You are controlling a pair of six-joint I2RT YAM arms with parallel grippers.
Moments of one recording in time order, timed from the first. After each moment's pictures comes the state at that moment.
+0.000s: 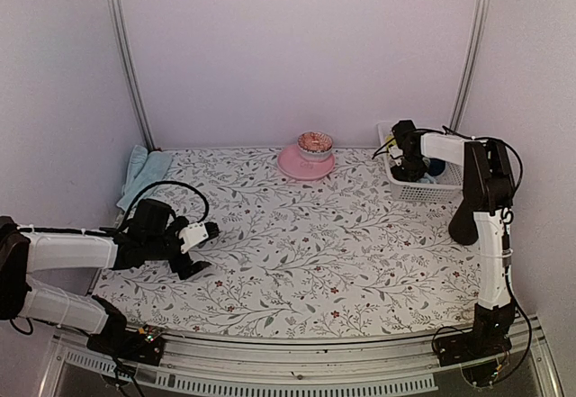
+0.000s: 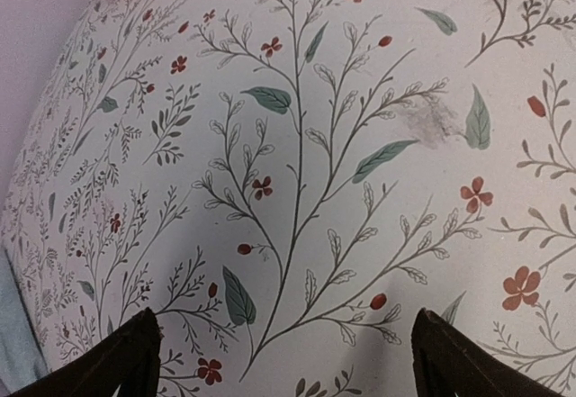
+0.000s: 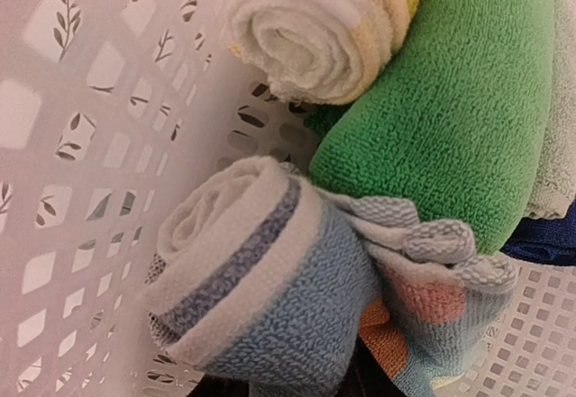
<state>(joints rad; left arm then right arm) -0.46 1.21 0.40 0.02 0.10 0.71 0.21 2.33 1.87 -0.68 0.34 -0.23</state>
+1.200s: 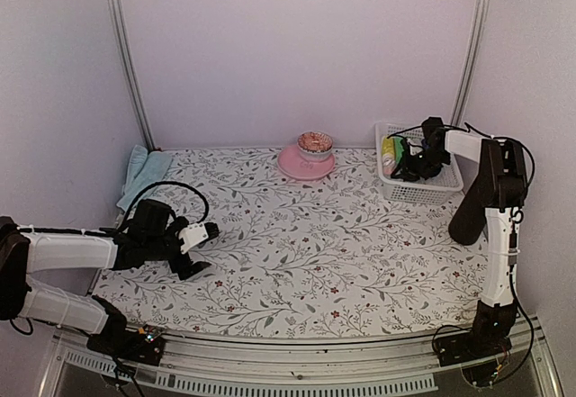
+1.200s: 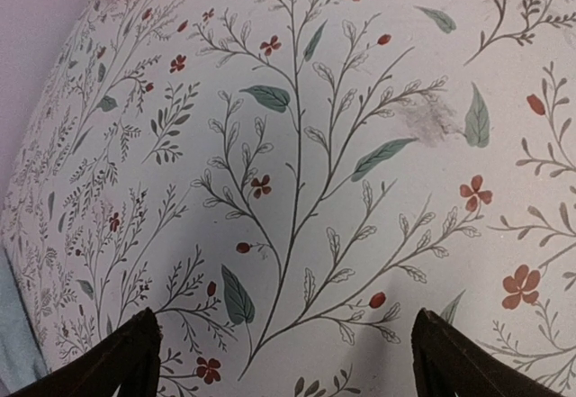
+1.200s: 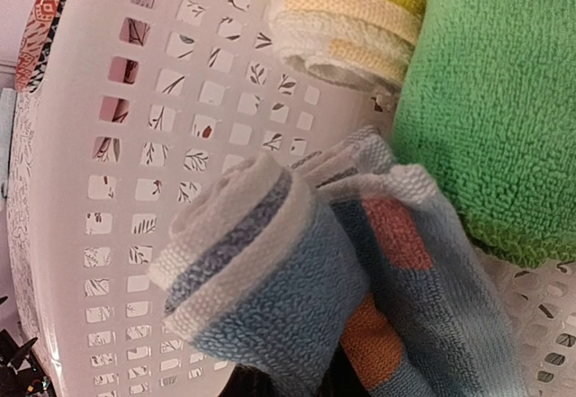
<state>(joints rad) -0.46 1.21 0.40 0.02 0.10 0.71 0.04 2.31 1.89 -0.69 -0.49 0.11</state>
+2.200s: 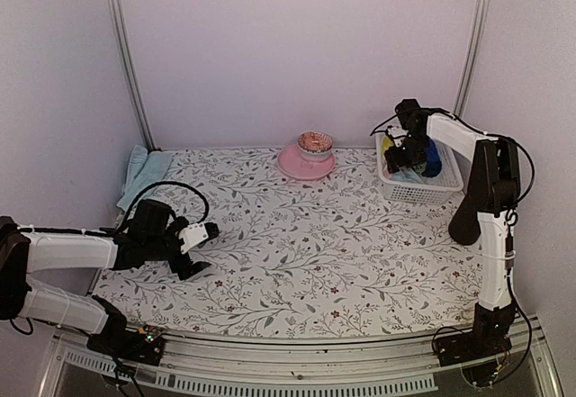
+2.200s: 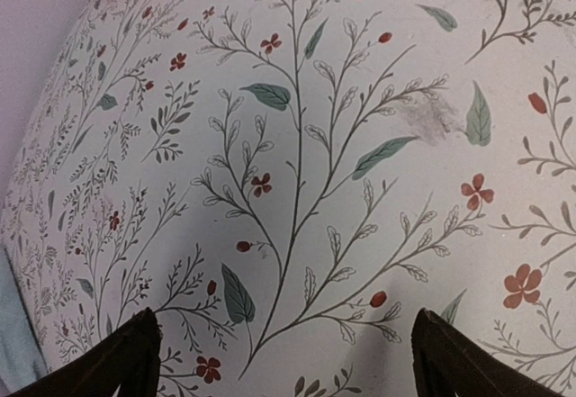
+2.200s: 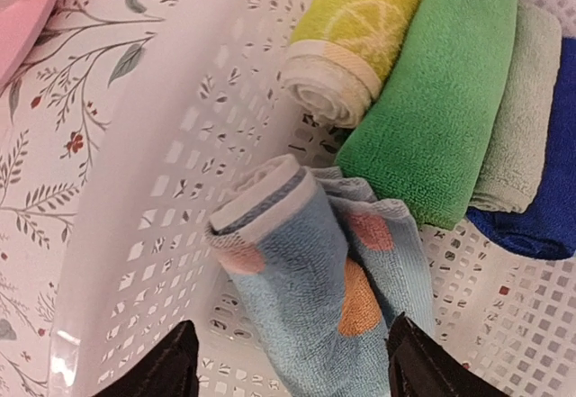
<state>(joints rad) -0.46 1.21 0.40 0.02 0.10 0.71 0.21 2.27 2.04 -0.90 0.11 -0.10</state>
